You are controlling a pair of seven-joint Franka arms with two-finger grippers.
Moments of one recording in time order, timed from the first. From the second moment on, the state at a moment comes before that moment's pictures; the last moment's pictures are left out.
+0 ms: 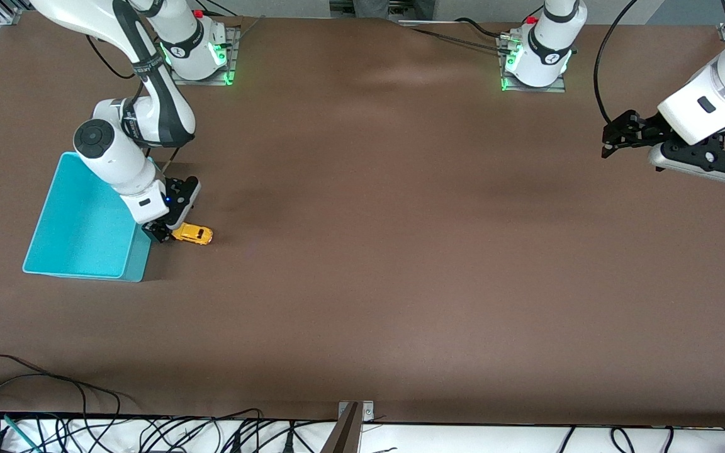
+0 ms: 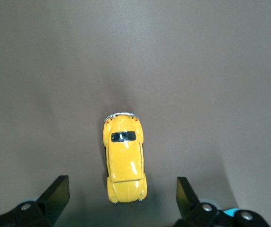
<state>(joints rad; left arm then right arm) 0.00 0.00 -0.09 -1.65 -0.03 1.60 0.14 0.29 0.26 -0.16 -2.29 0.05 2.69 -1.18</state>
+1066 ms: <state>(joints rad) 0.04 0.01 -0.08 -1.64 -0.03 1.59 0.13 0.28 0.40 -0.16 -2.29 0.05 2.85 -1.20</state>
